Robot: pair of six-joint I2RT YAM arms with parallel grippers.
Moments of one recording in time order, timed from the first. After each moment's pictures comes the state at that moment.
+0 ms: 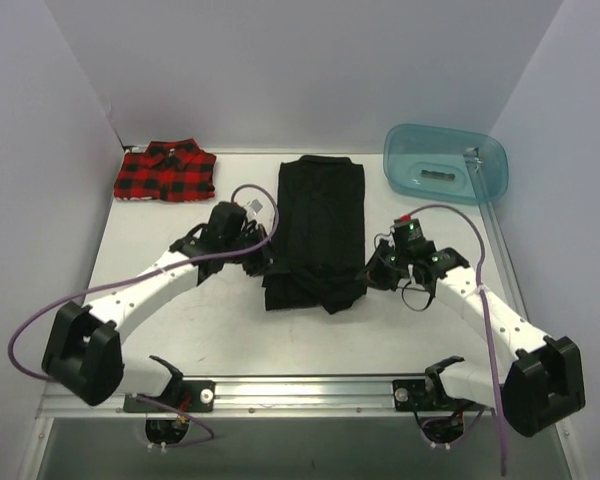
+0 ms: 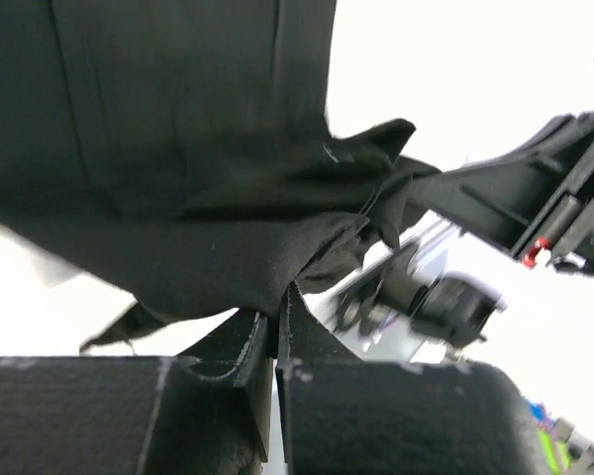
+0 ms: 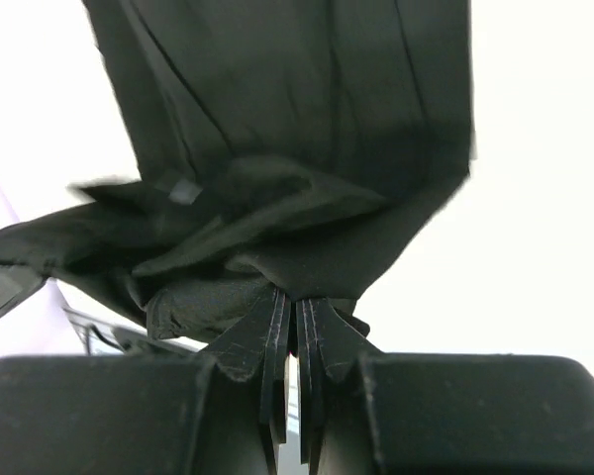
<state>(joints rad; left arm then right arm) -0.57 1.34 0.93 -0.35 0.40 -0.90 0.42 1.15 0.75 -0.57 -0.22 0.86</state>
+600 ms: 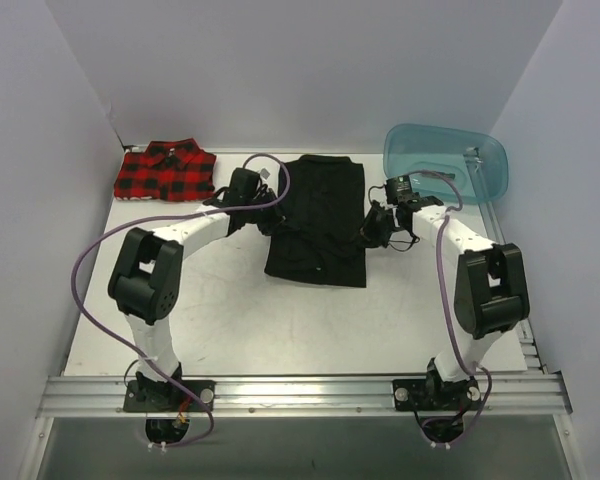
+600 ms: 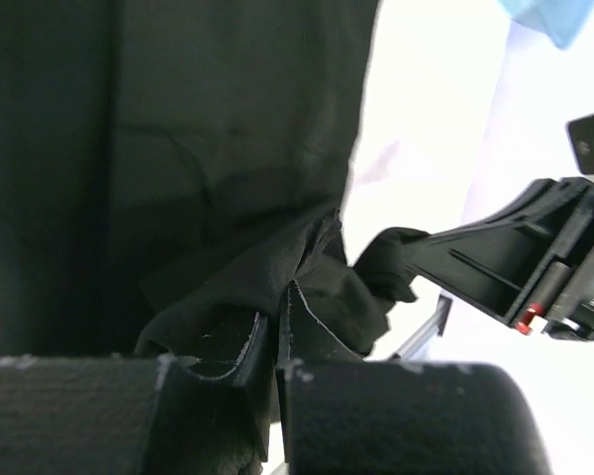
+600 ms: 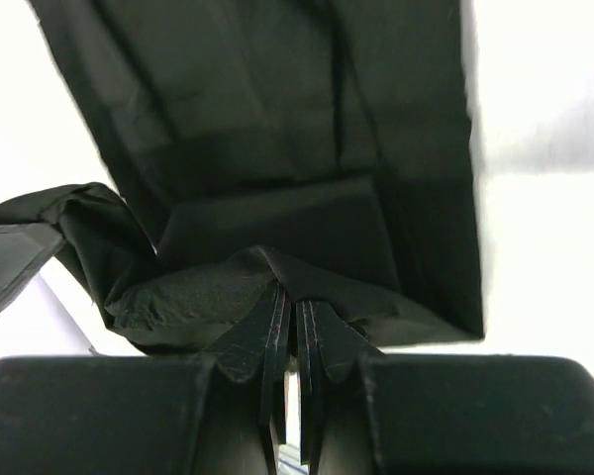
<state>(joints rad) -0.44 1.86 1.30 -0.17 0.44 -0.91 0.24 1.68 1.15 -0.52 -0.34 0.73</state>
